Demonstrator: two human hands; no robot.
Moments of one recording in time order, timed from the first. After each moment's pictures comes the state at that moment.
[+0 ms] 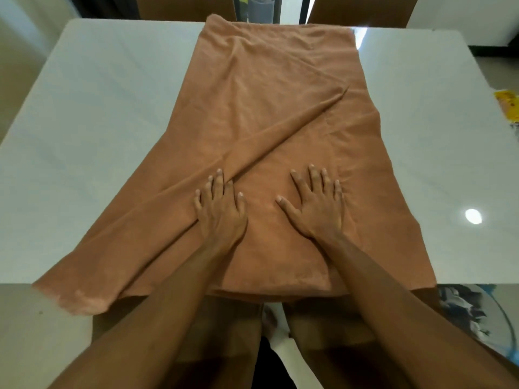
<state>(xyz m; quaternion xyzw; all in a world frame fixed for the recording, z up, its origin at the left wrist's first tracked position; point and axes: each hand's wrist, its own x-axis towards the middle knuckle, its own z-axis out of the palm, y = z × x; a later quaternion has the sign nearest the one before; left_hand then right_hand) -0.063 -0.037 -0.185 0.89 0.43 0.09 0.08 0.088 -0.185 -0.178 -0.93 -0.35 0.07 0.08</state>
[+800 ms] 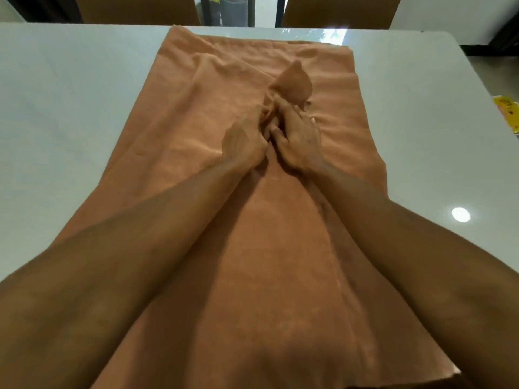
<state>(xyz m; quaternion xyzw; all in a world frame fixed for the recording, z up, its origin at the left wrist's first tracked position) 0.202 0.051 -0.159 0.90 0.27 0.18 0.29 0.304 -0.051 -0.180 -0.88 -0.38 0.04 0.29</state>
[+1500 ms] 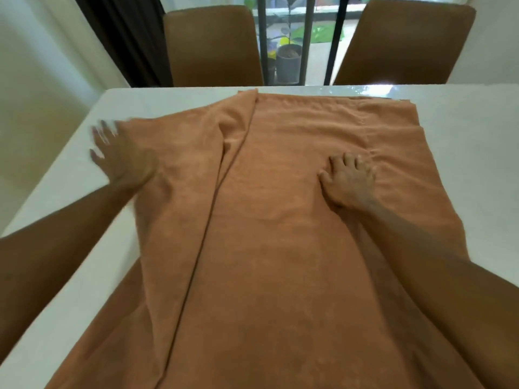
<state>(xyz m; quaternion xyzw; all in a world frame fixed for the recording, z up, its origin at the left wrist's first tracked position) 0.016 0.289 -0.101 0.76 0.62 0.18 0.07 0.304 -0.020 -0.181 -0.94 -0.32 0.06 0.10</state>
